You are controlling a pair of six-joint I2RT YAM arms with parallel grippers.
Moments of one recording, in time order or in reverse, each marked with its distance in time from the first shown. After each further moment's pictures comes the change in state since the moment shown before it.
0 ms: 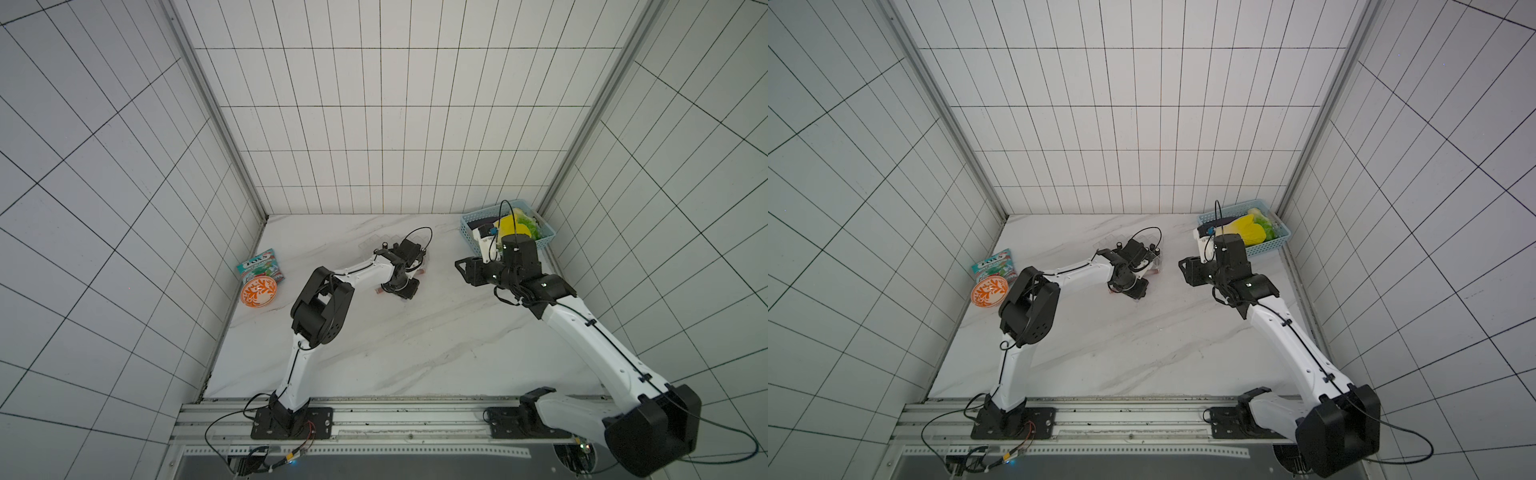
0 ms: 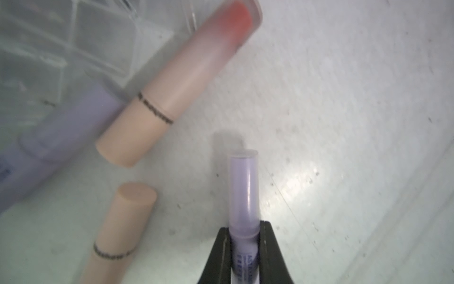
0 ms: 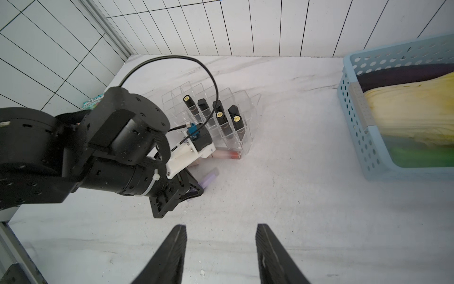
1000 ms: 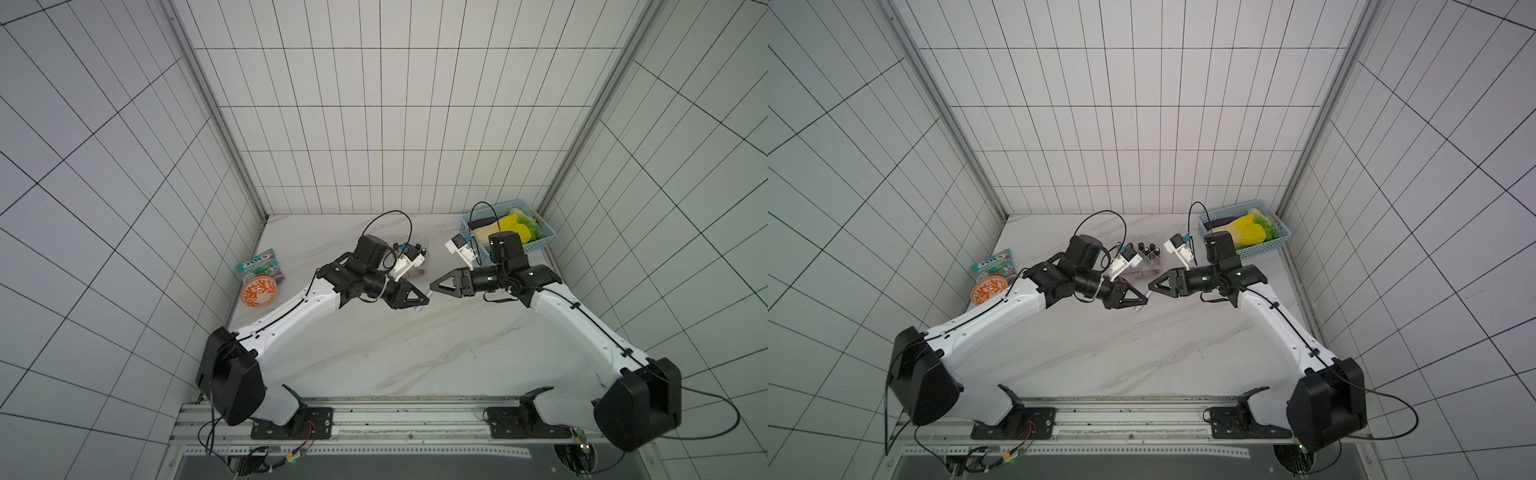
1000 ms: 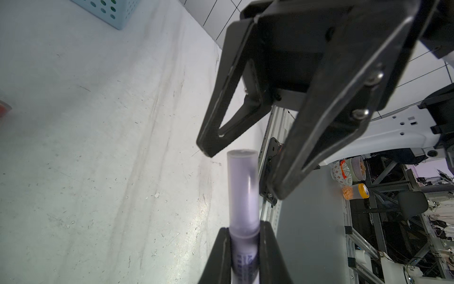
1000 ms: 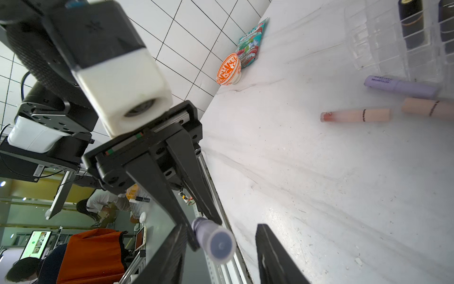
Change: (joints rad) left arm 0.013 -0.647 -0.340 0.196 0.666 -0.038; right arm 0.034 0.124 0.055 -0.066 -0.781 0.051
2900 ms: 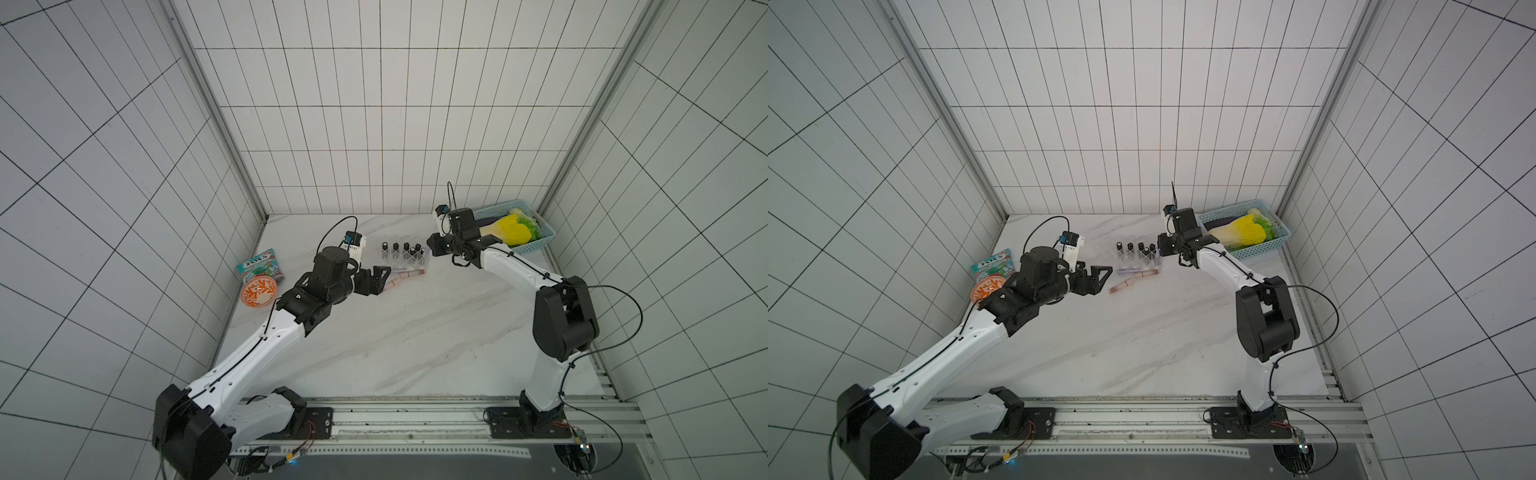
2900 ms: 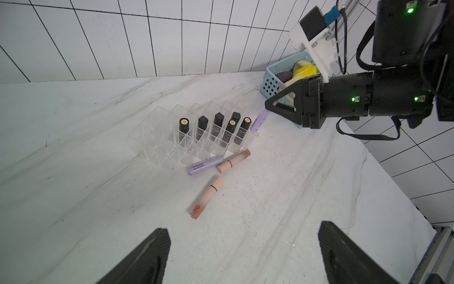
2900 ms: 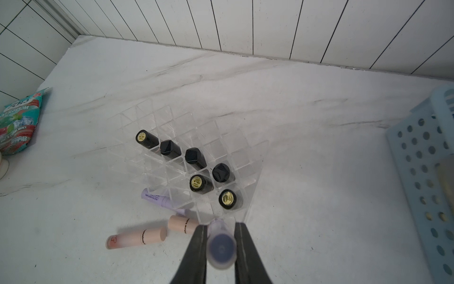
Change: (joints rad) left arm 0.120 -0.312 -0.267 0.207 -0.735 -0.121; right arm 0.047 0.571 0.378 0.239 0.888 -0.088
